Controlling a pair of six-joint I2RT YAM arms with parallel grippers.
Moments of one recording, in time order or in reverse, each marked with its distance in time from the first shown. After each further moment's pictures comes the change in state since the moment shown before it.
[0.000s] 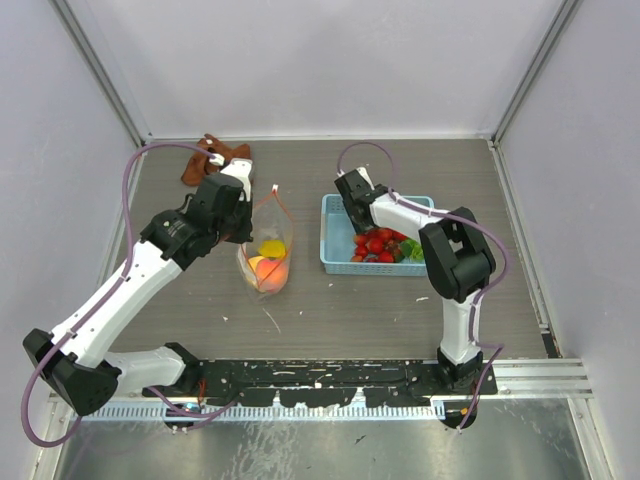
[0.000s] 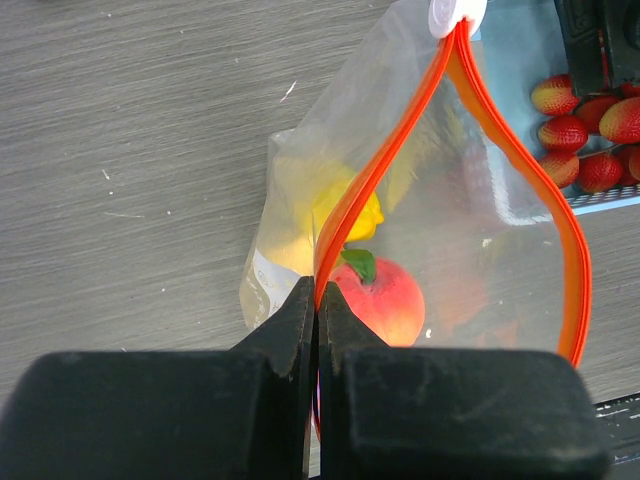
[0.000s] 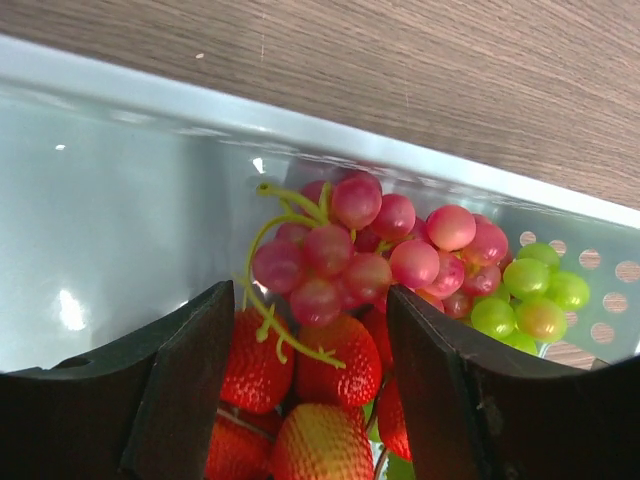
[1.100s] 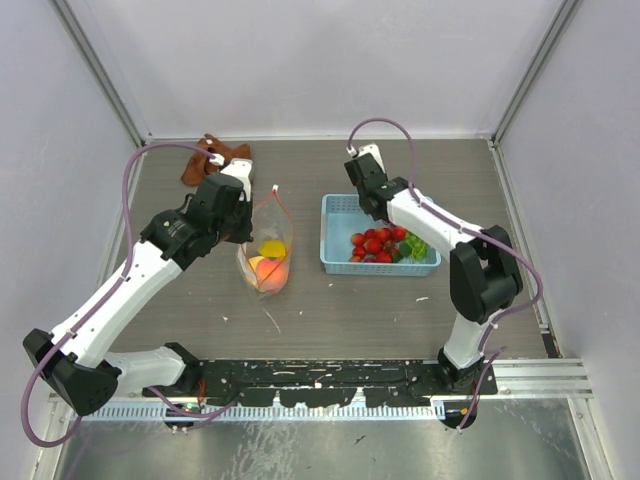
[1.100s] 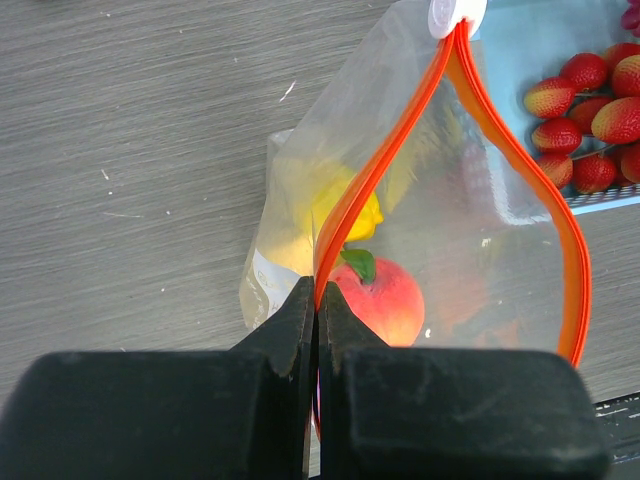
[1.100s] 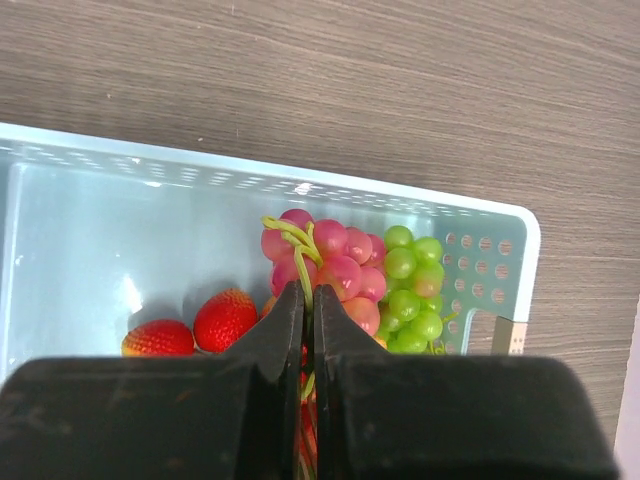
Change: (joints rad) left arm 0.000 0.000 0.000 0.000 0.001 0.000; right arm -0.001 -0.163 0.015 0.006 0.014 0.042
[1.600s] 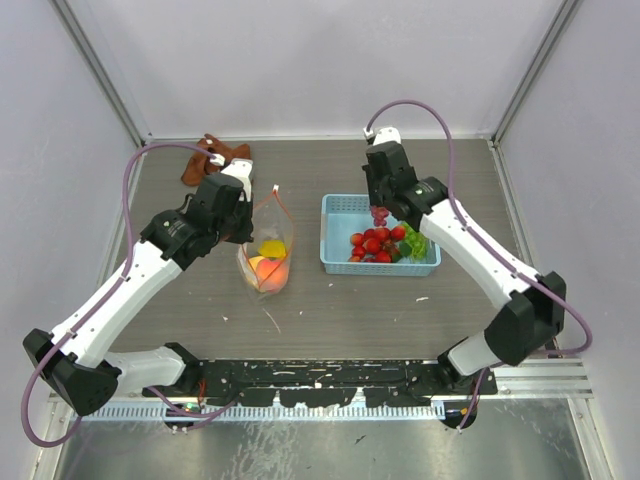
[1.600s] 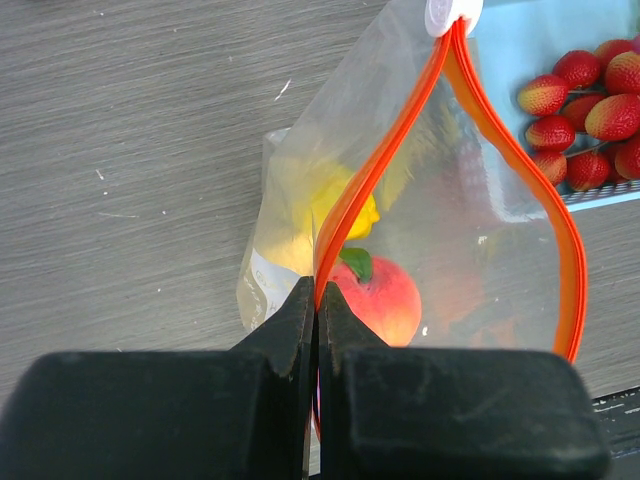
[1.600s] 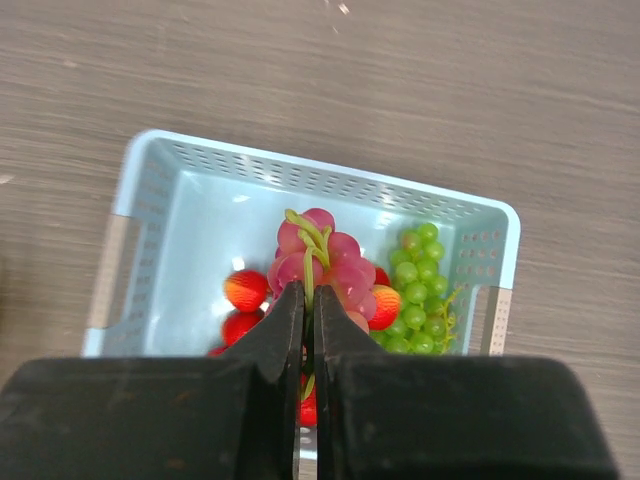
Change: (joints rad) left arm 0.000 0.000 0.000 0.000 0.010 0.000; right arm 0.017 -0.293 0.006 -0.097 -0.140 0.059
